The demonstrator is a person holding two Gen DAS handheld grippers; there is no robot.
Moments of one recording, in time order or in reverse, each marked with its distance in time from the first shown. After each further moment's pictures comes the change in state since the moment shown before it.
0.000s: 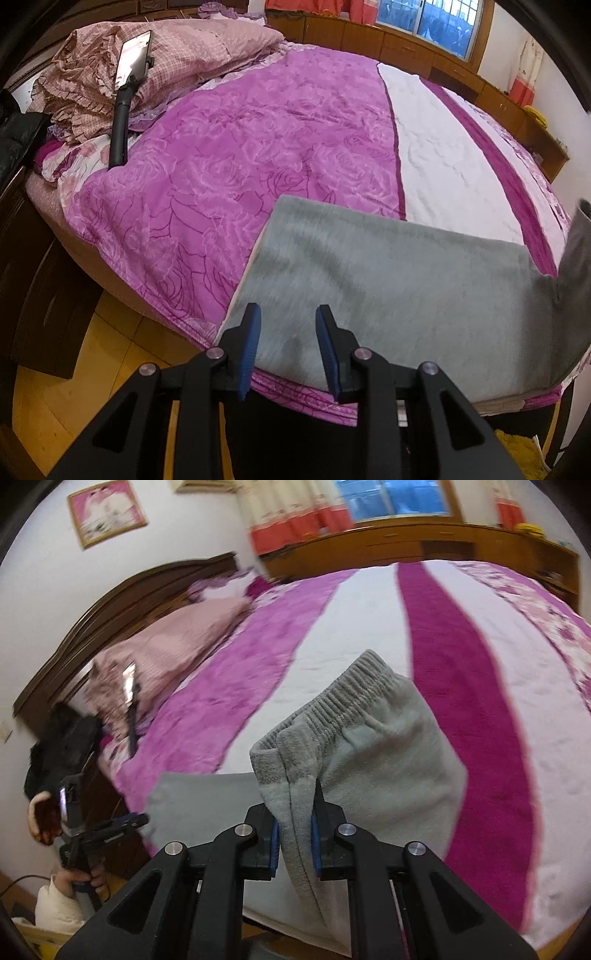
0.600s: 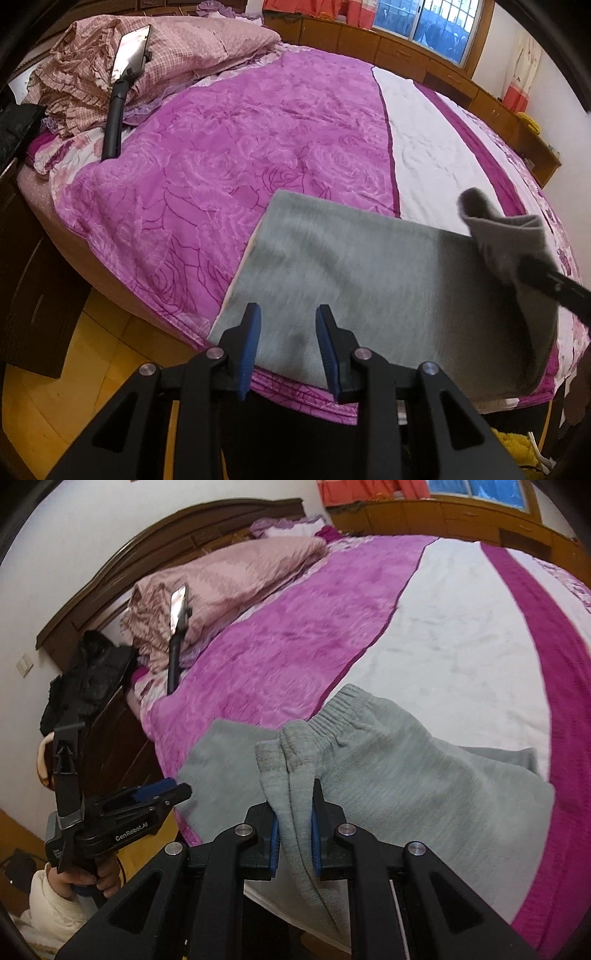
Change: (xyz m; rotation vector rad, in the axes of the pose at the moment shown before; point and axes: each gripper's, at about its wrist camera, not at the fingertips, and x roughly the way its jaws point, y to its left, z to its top) left arm 0.005 0.006 -0.007 -0.019 -0.003 -0.054; right arm 0.111 0.100 -0.022 -0.157 0.189 0.135
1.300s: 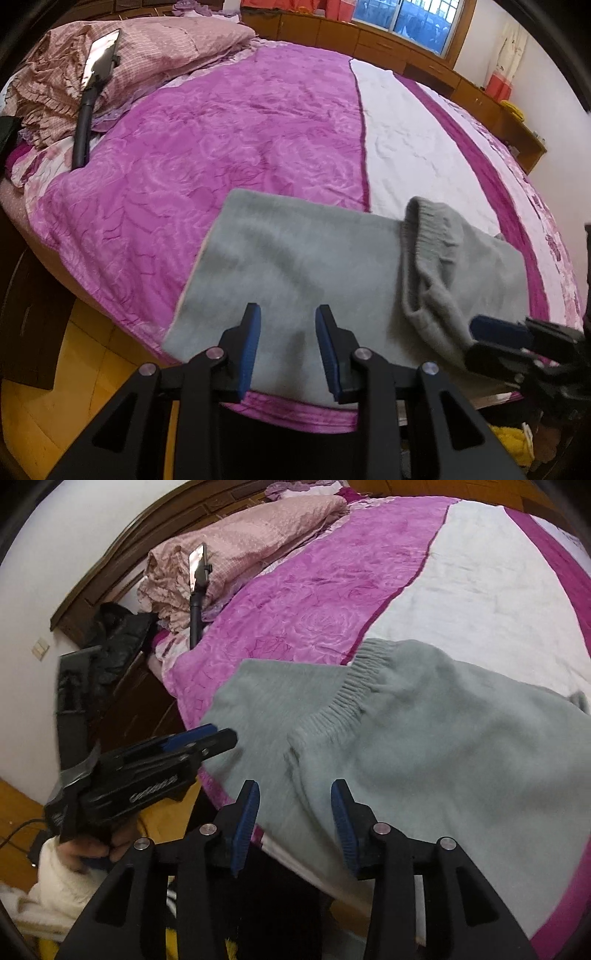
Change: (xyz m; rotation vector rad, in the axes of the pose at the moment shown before) left arm 0.008 -0.026 0.007 0.055 0.017 -0.064; right arm 0.016 0.005 -0.032 0.025 0.132 0.117
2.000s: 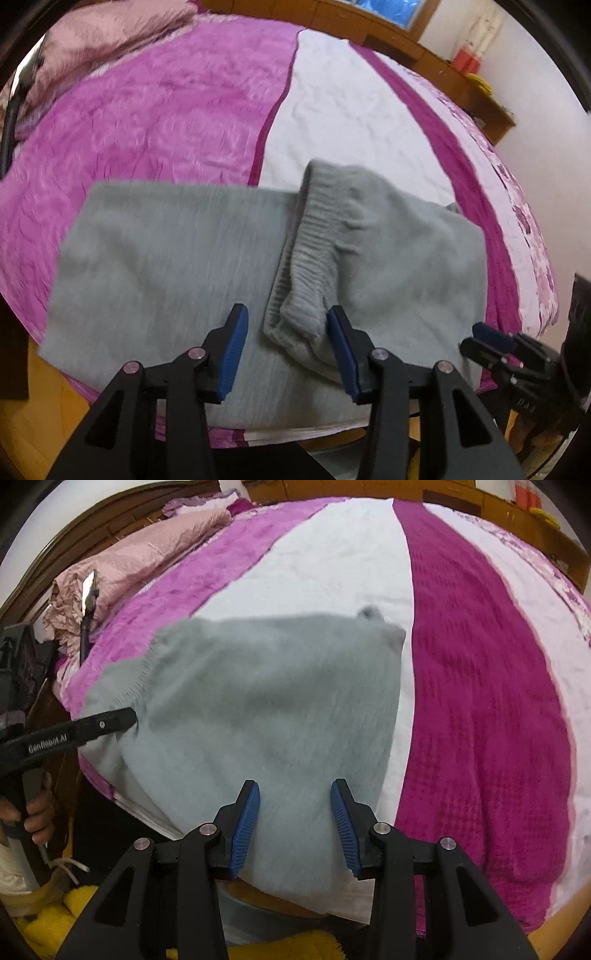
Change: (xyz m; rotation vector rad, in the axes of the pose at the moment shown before) left arm 0.039 -0.070 0.004 0.054 0.126 -0.144; right arm -0.054 -0.099 -0.062 0.162 -0.028 -0.375
